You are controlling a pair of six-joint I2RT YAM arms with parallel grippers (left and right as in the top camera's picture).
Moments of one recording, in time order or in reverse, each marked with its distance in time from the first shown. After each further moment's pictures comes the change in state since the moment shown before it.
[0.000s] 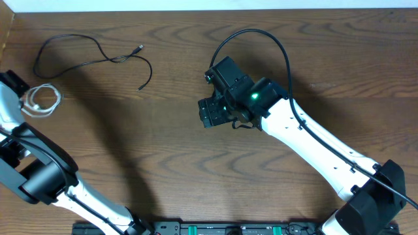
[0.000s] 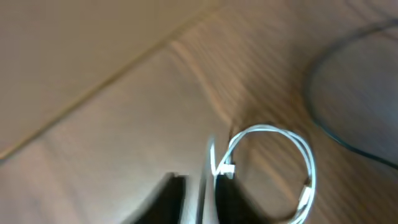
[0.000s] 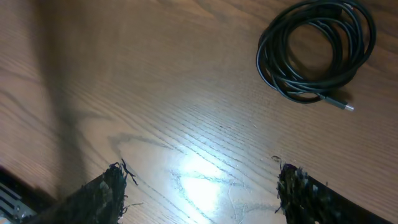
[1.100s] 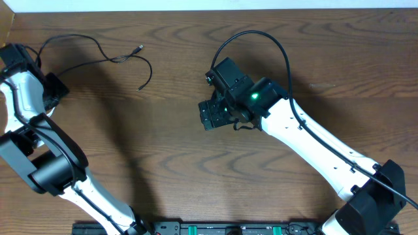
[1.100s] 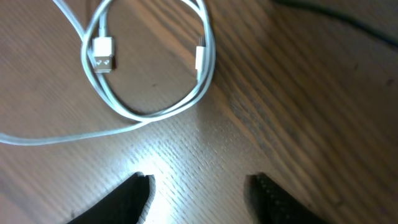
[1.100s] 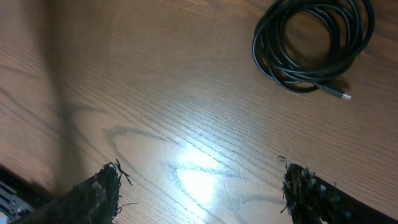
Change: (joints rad) left arm -0.143 0.018 -0.049 -0.245 0.124 -0.113; right arm 0.000 0.000 0.000 -0.033 0.000 0.000
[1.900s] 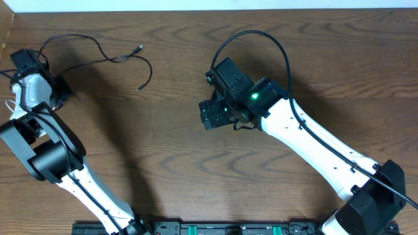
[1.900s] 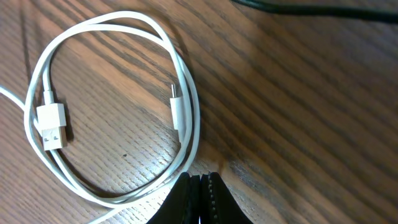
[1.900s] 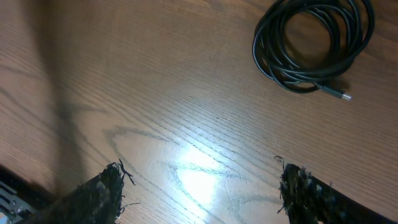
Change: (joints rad) left arm -0.002 0.139 -0.002 0.188 -0.023 0.187; right arm 0.000 0.000 0.000 0.001 0.000 0.000
